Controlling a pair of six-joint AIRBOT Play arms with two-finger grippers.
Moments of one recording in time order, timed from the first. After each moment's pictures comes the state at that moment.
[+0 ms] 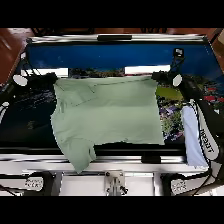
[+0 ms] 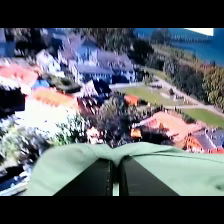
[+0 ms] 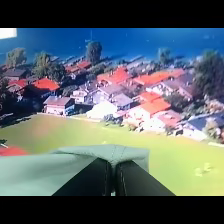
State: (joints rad) left arm 0.08 -1.55 1.28 1.02 -0.54 -1.33; right arm 0.03 -1.65 1.35 -1.25 0.41 1.47
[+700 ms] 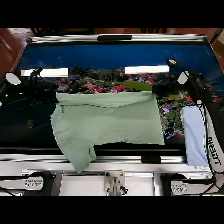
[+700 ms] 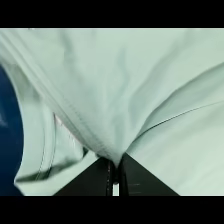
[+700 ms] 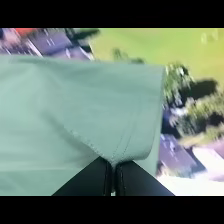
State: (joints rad) left arm 0.14 -1.51 1.30 1.15 -1.23 -1.23; right arm 0.03 -1.53 1.34 -1.39 1.01 1.46
